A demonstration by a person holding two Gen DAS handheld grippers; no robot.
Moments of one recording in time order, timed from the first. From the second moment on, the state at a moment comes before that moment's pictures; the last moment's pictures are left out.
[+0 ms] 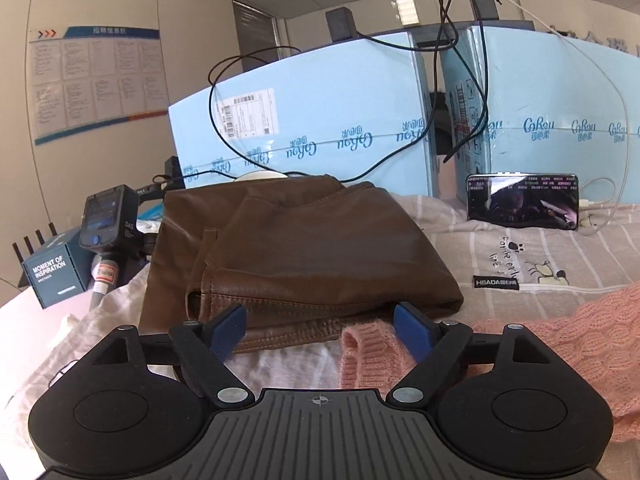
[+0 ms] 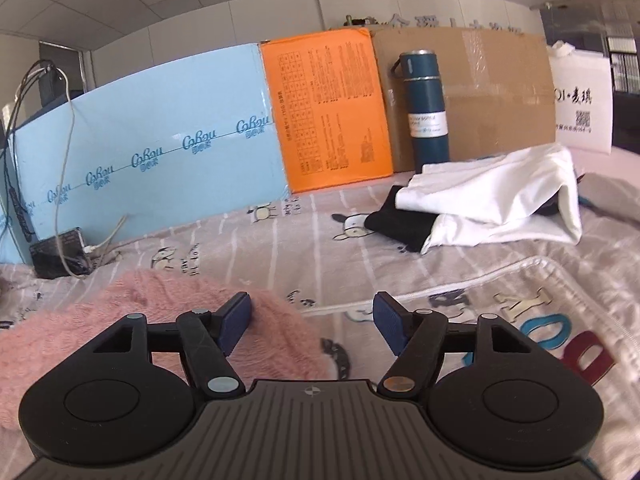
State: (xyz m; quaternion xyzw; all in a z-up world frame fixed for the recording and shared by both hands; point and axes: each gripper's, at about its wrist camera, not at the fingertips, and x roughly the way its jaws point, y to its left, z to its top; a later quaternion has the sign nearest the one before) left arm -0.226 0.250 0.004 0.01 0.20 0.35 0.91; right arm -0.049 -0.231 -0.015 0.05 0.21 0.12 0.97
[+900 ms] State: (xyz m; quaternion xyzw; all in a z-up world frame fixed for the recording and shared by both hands) left arm -0.095 0.124 -0.027 0.16 0.27 -0.18 0.93; right arm -0.014 -0.145 -0.026 -0.14 0.21 0.47 0.85
